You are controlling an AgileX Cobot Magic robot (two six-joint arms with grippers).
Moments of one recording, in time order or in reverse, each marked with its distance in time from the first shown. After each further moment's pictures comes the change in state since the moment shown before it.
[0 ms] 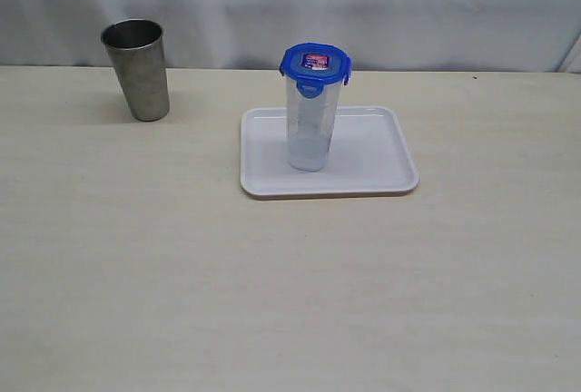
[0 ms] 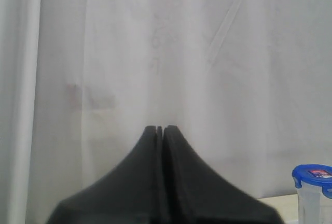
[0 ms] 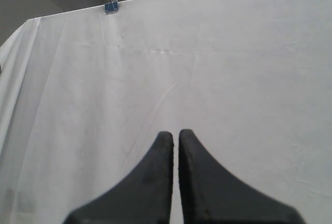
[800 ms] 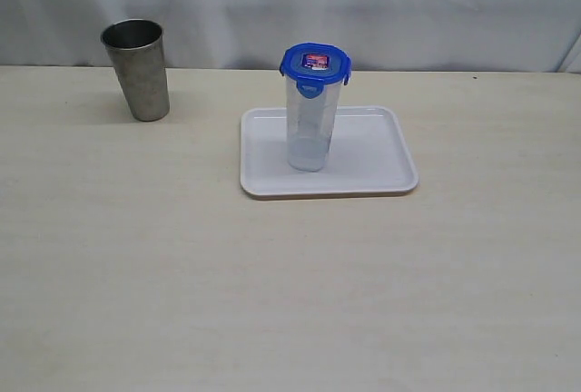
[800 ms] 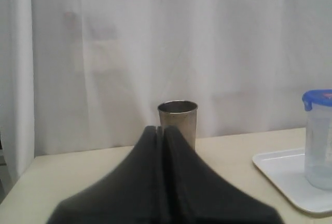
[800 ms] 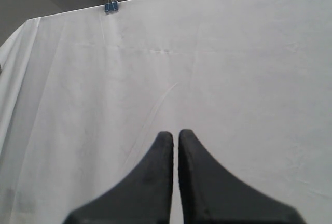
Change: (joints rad) left arm 0.022 -0.059 0.195 -0.090 0.033 0.097; right arm 0.000 0.000 0.000 0.000 0.000 0.000
